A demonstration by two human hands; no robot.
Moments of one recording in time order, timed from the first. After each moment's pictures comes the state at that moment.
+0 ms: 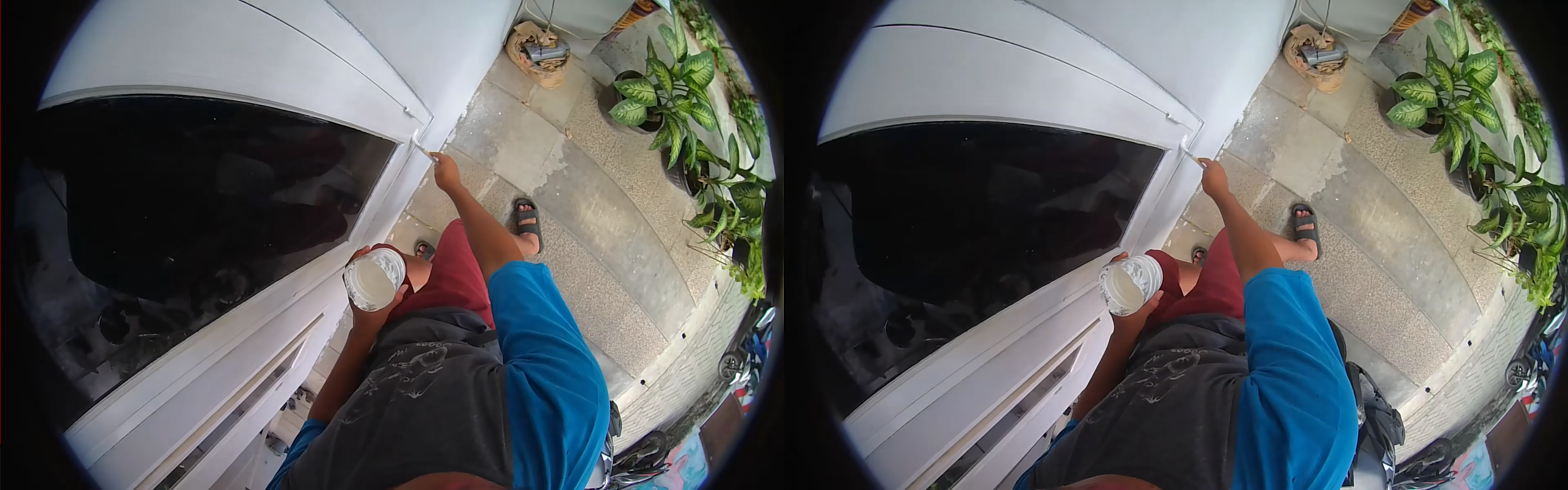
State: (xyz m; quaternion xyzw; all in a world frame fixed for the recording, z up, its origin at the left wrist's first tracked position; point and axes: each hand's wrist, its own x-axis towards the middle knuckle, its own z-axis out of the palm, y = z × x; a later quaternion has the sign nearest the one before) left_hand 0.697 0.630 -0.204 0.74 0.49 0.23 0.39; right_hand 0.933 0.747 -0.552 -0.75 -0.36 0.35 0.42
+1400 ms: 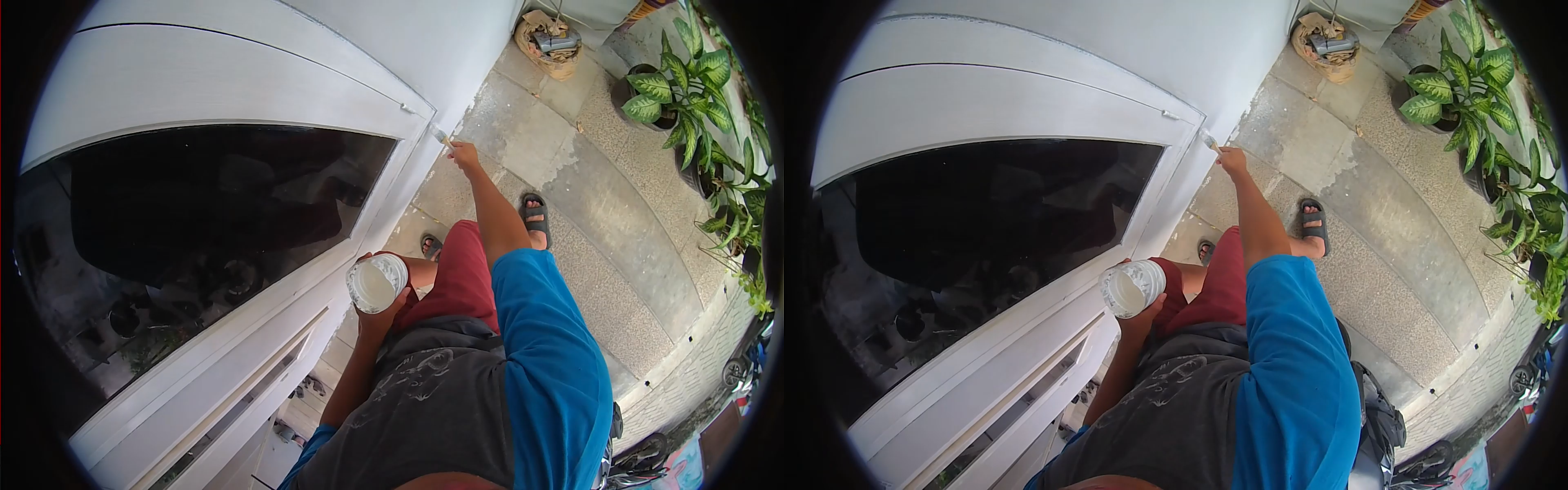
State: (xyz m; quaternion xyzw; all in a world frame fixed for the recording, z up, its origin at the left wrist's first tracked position) left_hand 0.712 0.607 -0.213 0.70 0.54 0.23 0.41; right_hand 0.994 0.769 -0.575 -0.70 -0.17 0.57 0.40
